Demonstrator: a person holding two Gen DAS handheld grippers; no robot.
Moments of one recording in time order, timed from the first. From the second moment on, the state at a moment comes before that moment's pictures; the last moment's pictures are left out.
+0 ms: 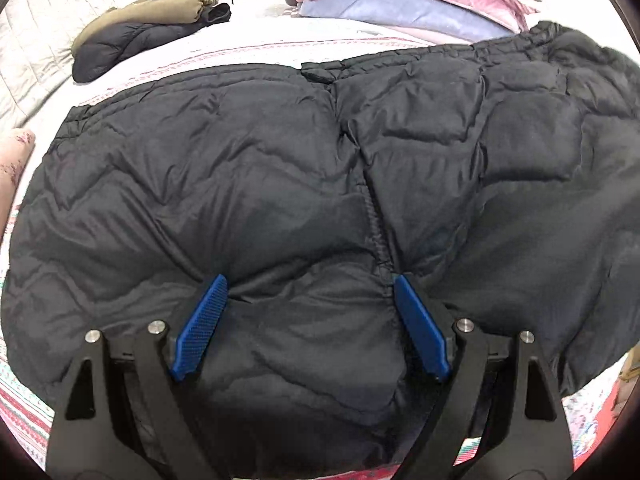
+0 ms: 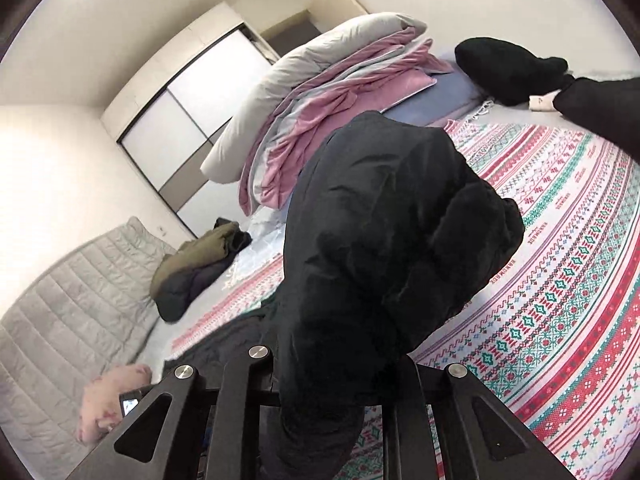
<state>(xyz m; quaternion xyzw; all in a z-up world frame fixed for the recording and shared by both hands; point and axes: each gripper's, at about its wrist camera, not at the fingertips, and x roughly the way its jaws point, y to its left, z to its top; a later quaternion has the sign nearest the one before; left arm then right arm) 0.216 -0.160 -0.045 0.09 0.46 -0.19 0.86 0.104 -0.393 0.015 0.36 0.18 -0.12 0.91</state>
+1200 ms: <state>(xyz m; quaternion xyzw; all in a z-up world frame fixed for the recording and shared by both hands) 0.238 0.086 -0.044 -0.20 0.52 -0.19 0.81 0.136 -0.147 0.080 -0.09 0.15 -0.08 0.98</state>
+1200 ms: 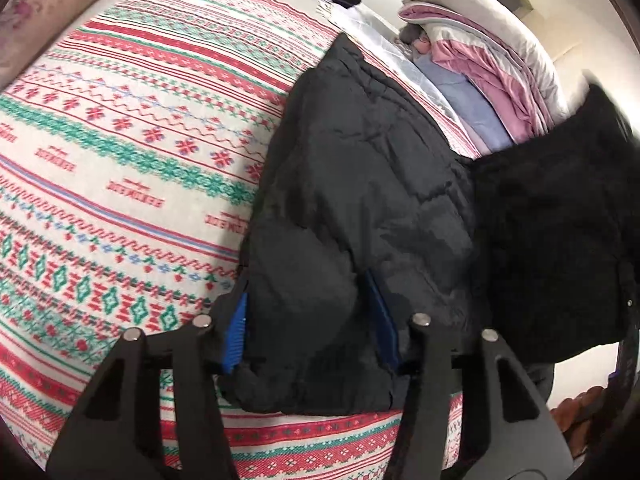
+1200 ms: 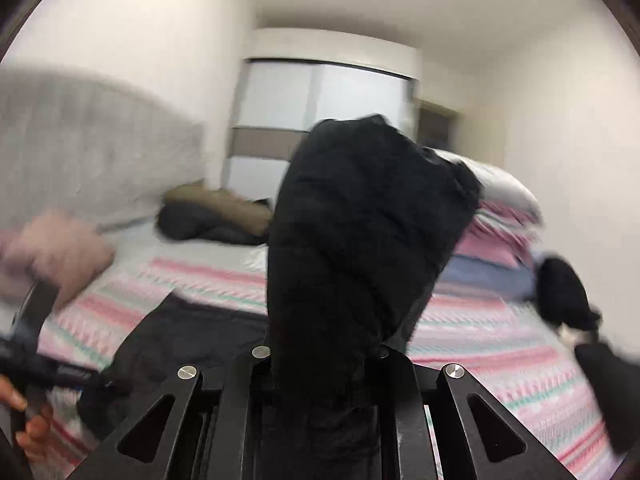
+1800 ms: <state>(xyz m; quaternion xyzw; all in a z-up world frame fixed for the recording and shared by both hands) 0.248 0.154 -0.028 -0.33 0.49 -0.17 0.79 0.154 -0.019 -0.045 -0.33 0.28 0.09 0.90</state>
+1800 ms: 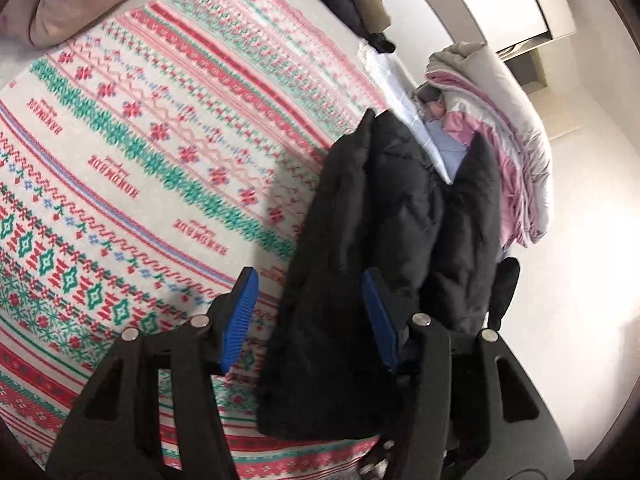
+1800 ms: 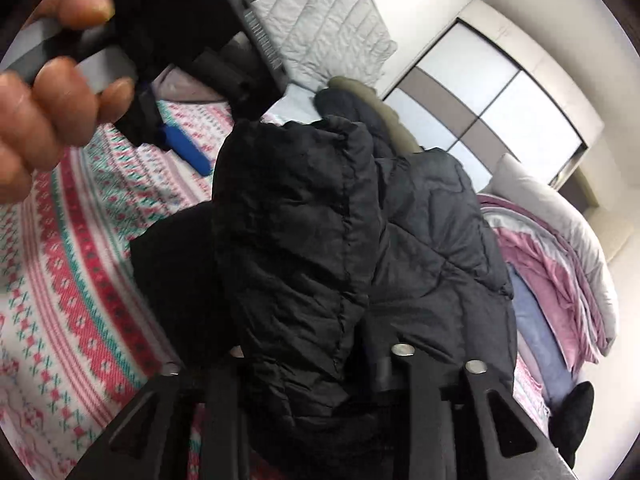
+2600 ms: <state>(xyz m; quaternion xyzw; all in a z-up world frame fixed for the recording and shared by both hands) 0.251 0.109 0.022 -0.26 0.41 -0.19 0.85 0.216 -0.160 0.023 0.13 0.38 0.14 0.91</state>
